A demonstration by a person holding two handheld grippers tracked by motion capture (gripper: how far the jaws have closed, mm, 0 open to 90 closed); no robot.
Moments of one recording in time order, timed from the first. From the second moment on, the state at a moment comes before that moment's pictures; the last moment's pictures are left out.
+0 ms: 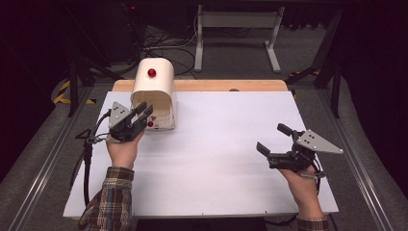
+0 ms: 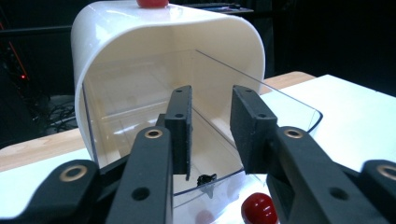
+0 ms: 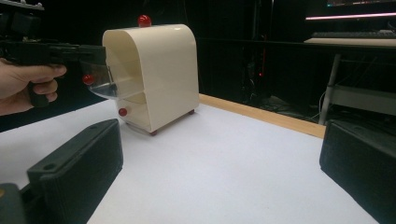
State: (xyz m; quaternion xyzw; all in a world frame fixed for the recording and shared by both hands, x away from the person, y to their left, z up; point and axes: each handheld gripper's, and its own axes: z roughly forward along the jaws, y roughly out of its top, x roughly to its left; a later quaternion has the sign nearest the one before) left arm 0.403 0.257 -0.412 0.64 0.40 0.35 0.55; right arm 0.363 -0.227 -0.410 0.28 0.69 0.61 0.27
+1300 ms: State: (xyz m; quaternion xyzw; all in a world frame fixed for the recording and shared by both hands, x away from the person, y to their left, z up) left arm 0.383 0.264 -0.403 0.62 0.40 0.37 0.57; right arm 0.362 -0.228 -0.409 0.29 0.68 0.62 0.27
